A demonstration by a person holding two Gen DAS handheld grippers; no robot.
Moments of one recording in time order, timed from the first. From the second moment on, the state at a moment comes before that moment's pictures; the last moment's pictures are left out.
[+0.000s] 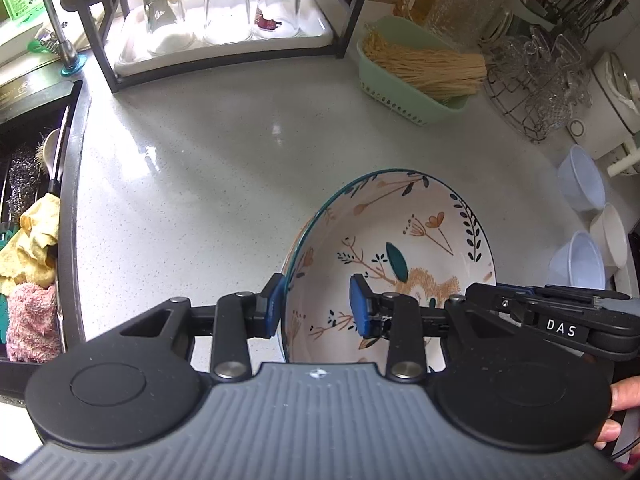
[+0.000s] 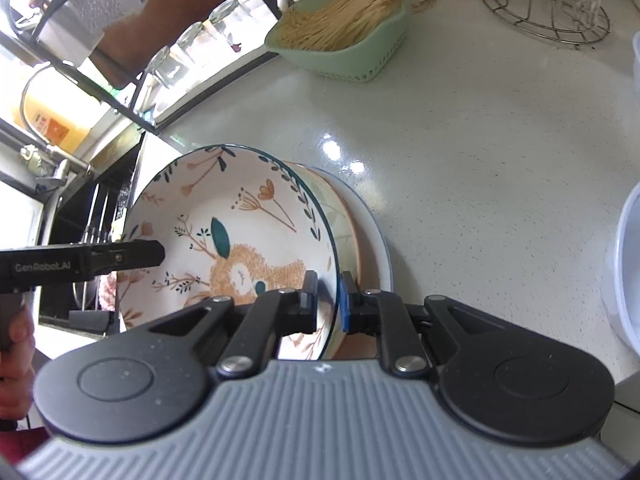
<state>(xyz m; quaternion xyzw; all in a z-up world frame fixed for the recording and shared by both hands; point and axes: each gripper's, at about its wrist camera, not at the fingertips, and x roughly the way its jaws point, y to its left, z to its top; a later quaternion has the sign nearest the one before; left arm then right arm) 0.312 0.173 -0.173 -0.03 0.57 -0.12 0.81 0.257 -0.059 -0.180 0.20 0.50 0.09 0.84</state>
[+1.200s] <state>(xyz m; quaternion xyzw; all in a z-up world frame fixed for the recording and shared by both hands) 0.318 0.164 -0.186 -0.01 0.60 -0.07 0.79 0.279 -0.047 -0.172 0.11 0.50 0.13 0.85</state>
